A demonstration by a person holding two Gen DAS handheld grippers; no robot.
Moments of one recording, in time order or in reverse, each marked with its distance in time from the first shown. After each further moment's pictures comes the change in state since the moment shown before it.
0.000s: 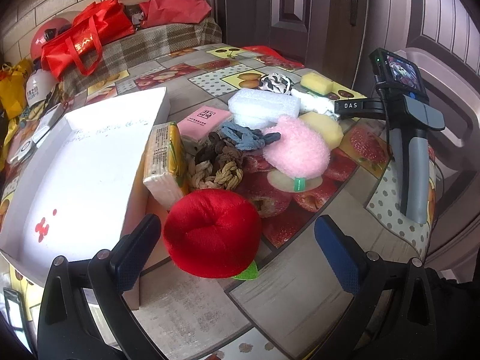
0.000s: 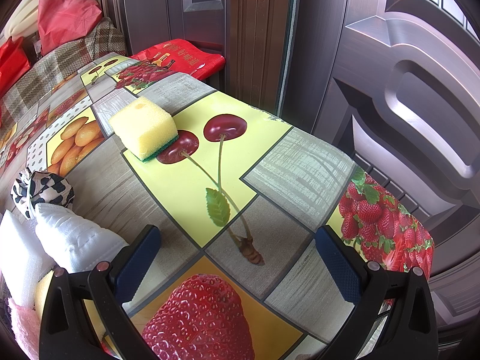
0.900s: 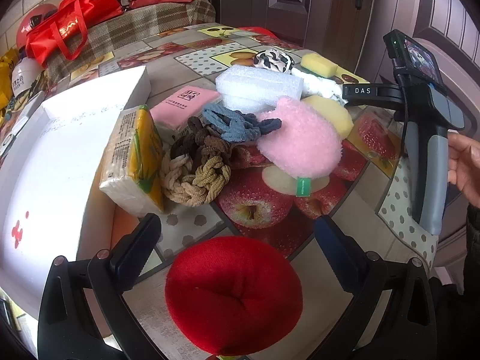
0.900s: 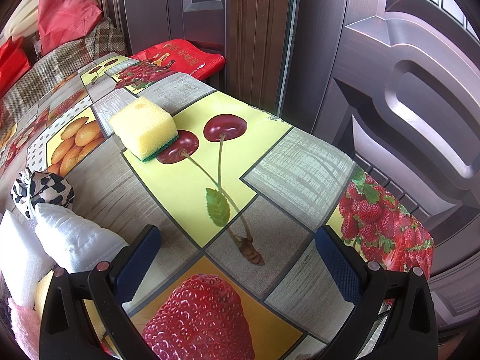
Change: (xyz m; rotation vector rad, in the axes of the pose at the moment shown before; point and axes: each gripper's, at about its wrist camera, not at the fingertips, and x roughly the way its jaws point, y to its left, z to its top) left arm 0.039 -0.003 0.010 -0.012 0.081 -0.048; right arm 0.000 0.000 0.000 0.000 0.000 0.000
